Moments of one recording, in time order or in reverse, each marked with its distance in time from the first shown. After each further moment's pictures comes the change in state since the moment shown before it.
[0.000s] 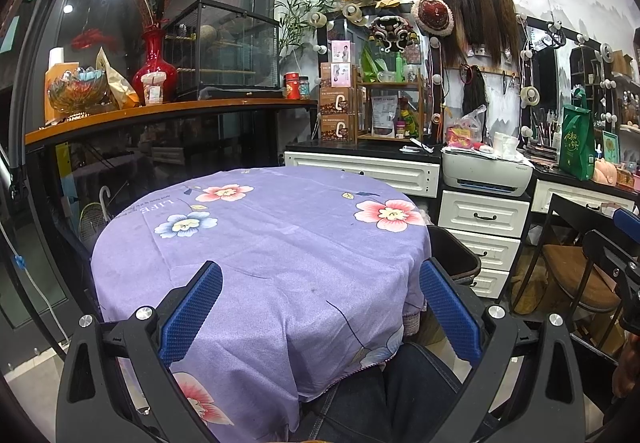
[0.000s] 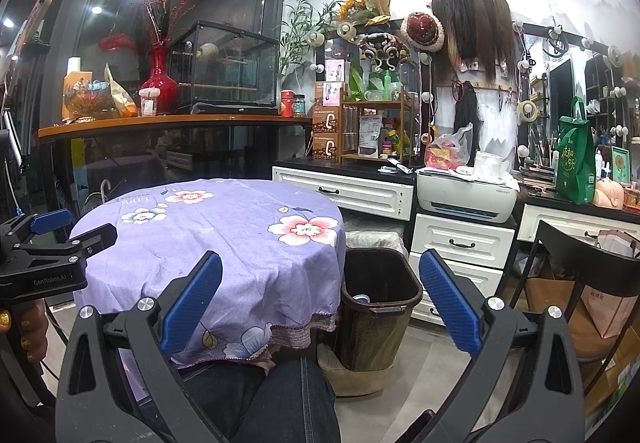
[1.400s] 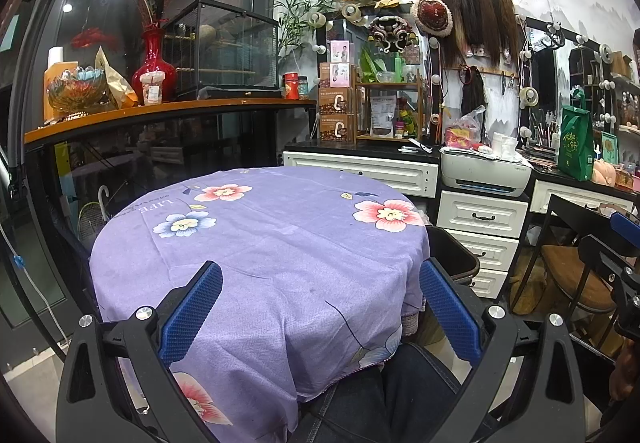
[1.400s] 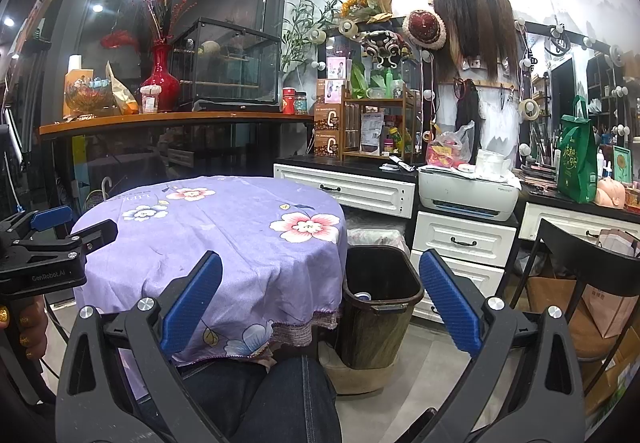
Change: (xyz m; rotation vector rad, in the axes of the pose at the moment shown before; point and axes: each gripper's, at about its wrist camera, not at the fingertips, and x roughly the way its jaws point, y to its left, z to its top) left arm -0.003 -0.001 0.002 -0.004 -0.001 -0.001; right arm 0.003 0.002 -0.004 0.003 0.009 0.006
